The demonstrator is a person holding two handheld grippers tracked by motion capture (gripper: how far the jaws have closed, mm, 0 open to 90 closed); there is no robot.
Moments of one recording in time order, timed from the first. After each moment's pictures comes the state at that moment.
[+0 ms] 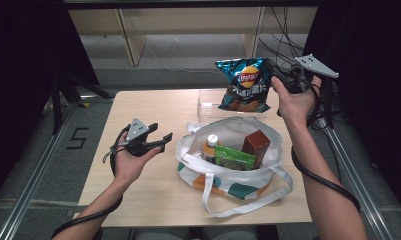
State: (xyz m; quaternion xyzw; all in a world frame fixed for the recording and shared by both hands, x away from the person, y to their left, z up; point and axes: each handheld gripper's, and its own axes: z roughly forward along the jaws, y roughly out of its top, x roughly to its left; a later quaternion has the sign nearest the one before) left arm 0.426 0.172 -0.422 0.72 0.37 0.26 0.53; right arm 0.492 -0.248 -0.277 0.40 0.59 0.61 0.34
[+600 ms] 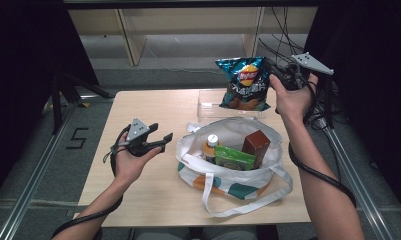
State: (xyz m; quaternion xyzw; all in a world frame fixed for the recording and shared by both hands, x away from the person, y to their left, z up) left arm 0.426 0.170 -0.423 0.72 0.37 0.26 0.53; right arm 0.507 -0.247 -0.282 0.42 0.59 0.60 0.33
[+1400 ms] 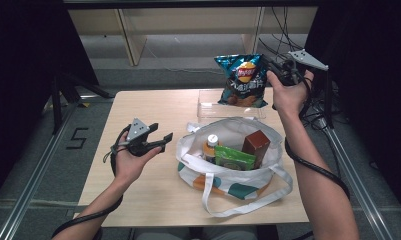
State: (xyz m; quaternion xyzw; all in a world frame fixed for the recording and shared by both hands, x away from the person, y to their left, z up) left arm 0.428 0.171 -0.423 0.72 0.37 0.26 0.53; right arm 0.526 -0.244 -0.285 0.43 0.59 0.60 0.33
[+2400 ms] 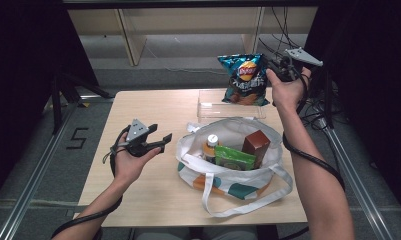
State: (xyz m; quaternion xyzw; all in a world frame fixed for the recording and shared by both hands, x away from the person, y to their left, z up) left arm 0.427 0.173 -0.426 0.72 0.37 0.26 0.52; right arm 0.554 -0.250 -0.296 0.44 0.60 0.58 0.34
